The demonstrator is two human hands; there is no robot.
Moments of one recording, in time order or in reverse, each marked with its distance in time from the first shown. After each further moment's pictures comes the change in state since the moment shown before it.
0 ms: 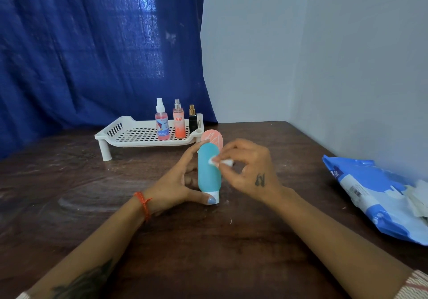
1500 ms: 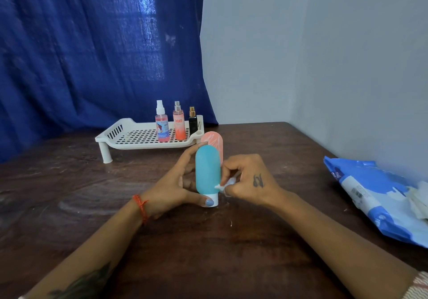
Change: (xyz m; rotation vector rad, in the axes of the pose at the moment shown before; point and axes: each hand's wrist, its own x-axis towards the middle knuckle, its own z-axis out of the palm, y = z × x) left_hand 0.000 0.001 -0.001 -0.055 -0.004 0.000; right_hand -0.004 0.000 -0.003 0.100 -0.380 0.320
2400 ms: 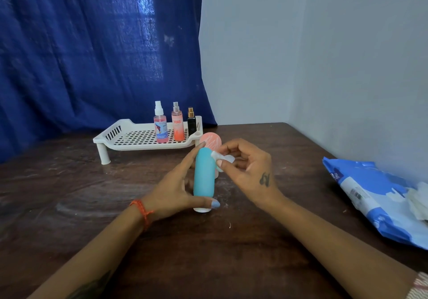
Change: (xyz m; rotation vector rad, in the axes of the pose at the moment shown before) left_hand -0.003 -0.001 0.005 0.222 0.033 0.056; right_hand 0.002 -0.008 0.006 0.217 0.442 -0.107
